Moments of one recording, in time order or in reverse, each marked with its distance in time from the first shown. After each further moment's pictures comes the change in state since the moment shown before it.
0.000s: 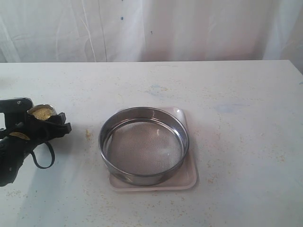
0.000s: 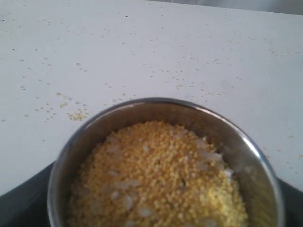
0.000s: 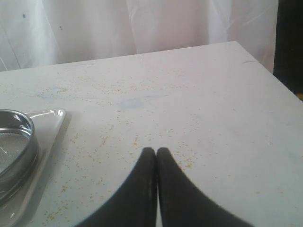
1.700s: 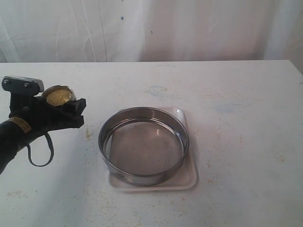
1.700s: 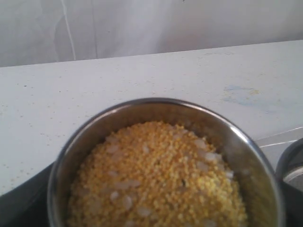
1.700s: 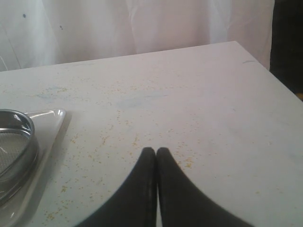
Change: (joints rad) left arm -0.056 -0.254 0.056 0.278 0.082 -0.008; right arm 0.000 0.000 0.000 0.000 0.000 0.000
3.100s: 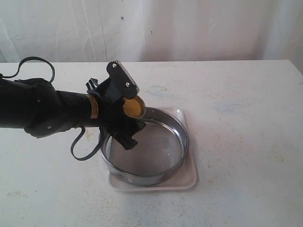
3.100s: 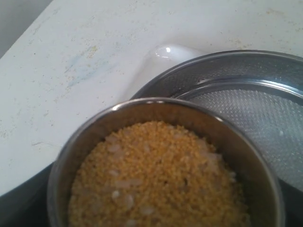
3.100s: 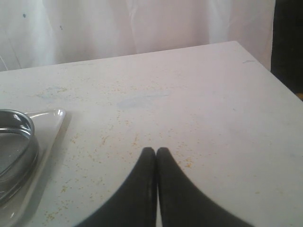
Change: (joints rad) left arm -0.343 -0.072 -0.384 0.424 0.838 0.075; right arm 0.000 0.000 0.000 0.000 0.000 0.000
